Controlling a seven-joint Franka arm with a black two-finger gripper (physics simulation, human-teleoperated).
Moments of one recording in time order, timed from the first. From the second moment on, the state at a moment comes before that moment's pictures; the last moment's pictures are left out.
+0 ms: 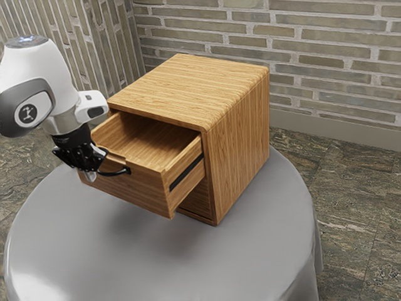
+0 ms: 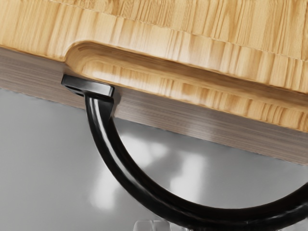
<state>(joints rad) 0.10 -0.55 -0.14 -2.40 -0.03 1.98 -0.21</state>
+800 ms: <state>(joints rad) 0.10 -0.21 -0.16 -2.12 -0.02 2.05 -0.23</state>
